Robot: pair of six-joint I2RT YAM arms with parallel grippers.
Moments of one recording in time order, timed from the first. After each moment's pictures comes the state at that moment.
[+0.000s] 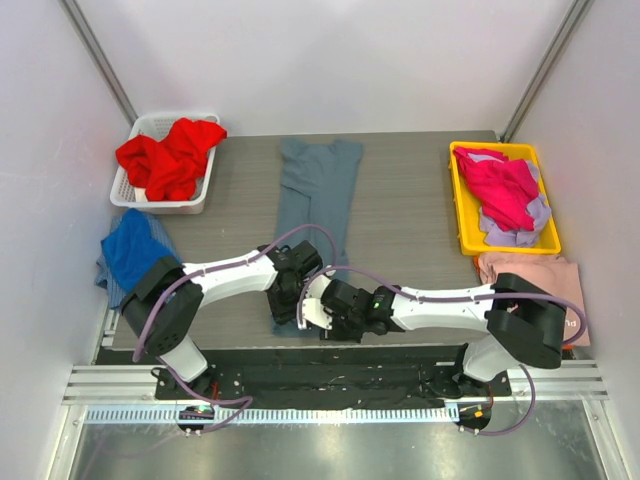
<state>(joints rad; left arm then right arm) -0.85 1.63 0.94 -0.78 0.11 0.42 1.16 1.48 0.75 -0.33 0.01 -0.41</state>
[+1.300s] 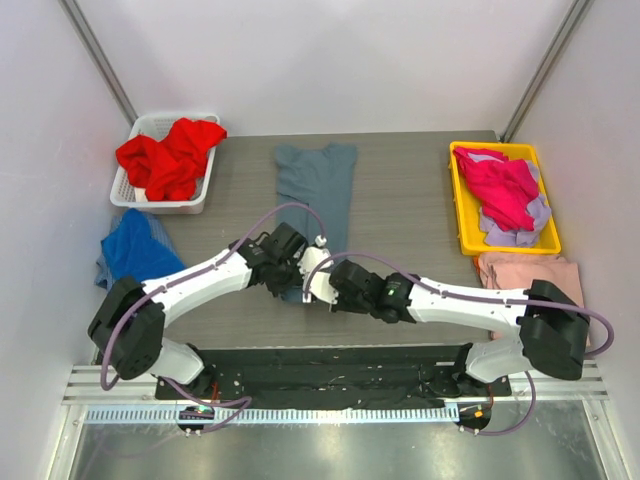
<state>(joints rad) -0.78 1.43 0.91 -0.65 0.00 0.45 1.11 1.37 0.81 -0.38 0.23 -0.45</state>
